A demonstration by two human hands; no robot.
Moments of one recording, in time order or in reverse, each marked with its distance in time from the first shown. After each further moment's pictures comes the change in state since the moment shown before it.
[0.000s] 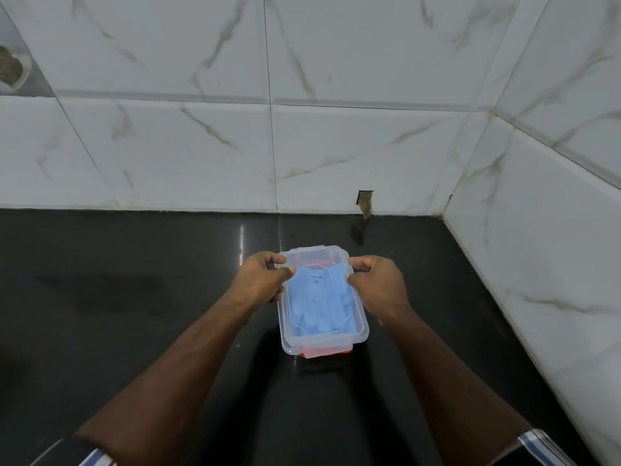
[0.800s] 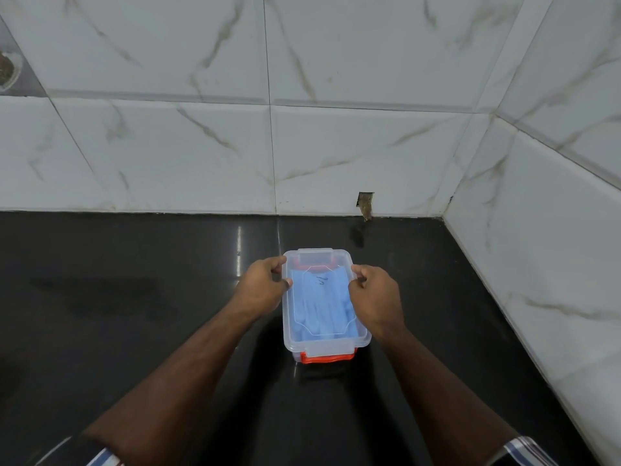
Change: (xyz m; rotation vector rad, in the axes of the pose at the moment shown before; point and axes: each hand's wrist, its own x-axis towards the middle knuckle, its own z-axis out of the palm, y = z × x) left_hand 0.008 -0.006 0.004 0.186 -0.041 0.082; right_hand 0.002 0.018 0.021 -0.238 0.129 -0.114
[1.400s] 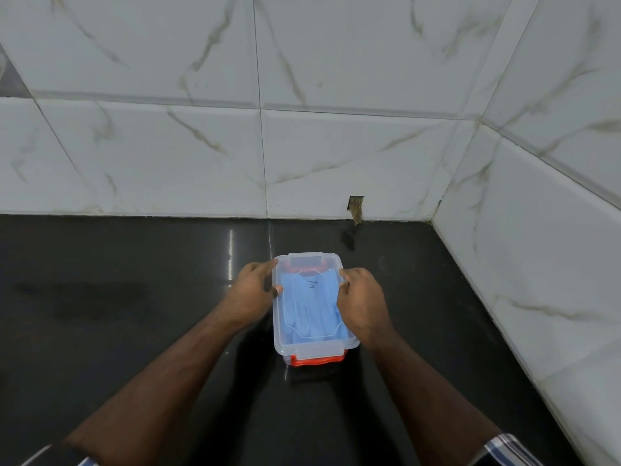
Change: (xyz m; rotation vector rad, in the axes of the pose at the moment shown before) left_hand 0.012 -0.016 0.002 0.259 -0.040 0.100; right_hand 0.000 -0.007 -0.001 -0.149 -0.047 -0.061
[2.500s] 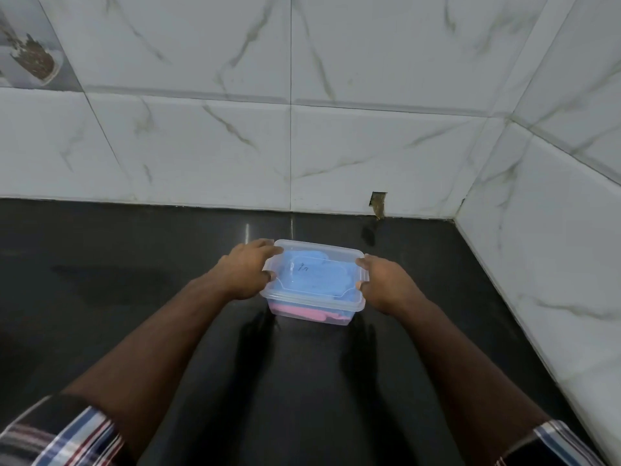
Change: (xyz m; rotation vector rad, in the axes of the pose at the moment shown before) left_hand -0.002 -0.024 -0.064 0.478 -0.099 0.119; right_hand 0.000 -0.027 -0.036 -0.302 -0.306 -0.095
